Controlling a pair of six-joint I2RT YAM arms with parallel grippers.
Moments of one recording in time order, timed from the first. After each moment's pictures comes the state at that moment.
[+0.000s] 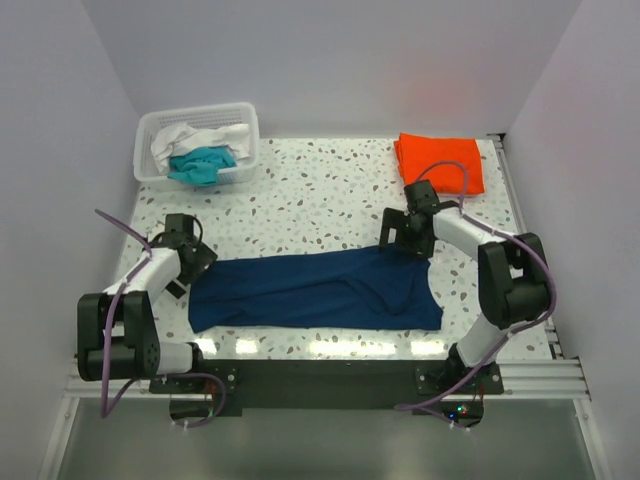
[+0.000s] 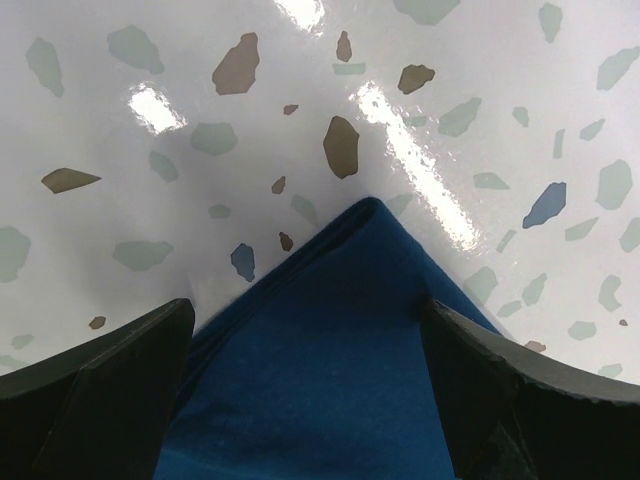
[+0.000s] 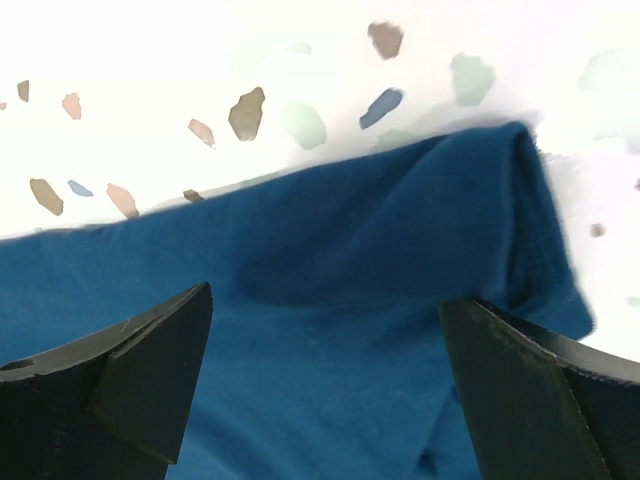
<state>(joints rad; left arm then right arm) 0.07 1.34 0.66 -0.51 -0.28 -0.83 0.28 1.70 1.04 -0.51 -0.05 0.47</state>
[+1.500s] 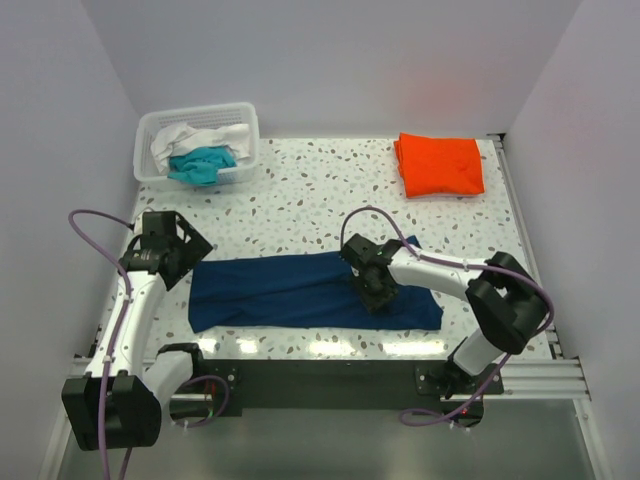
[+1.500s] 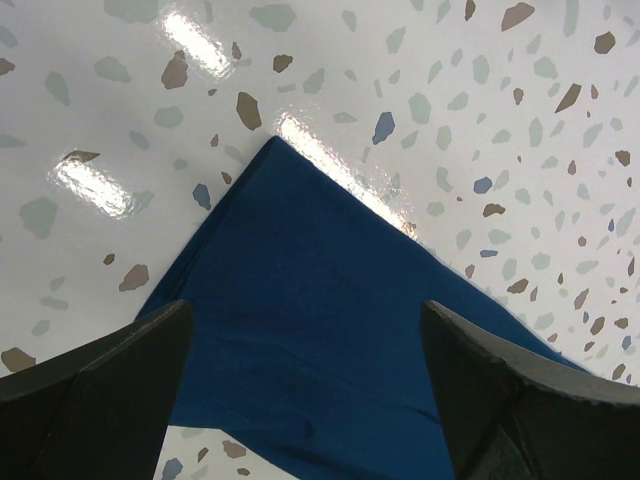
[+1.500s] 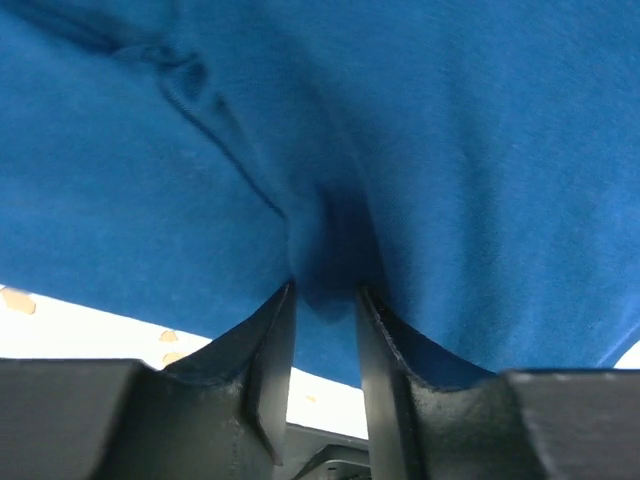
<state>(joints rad) 0.07 0.99 0.77 -0.74 -0.15 -0.72 0.81 1.59 0.92 -0.75 0.08 0.29</state>
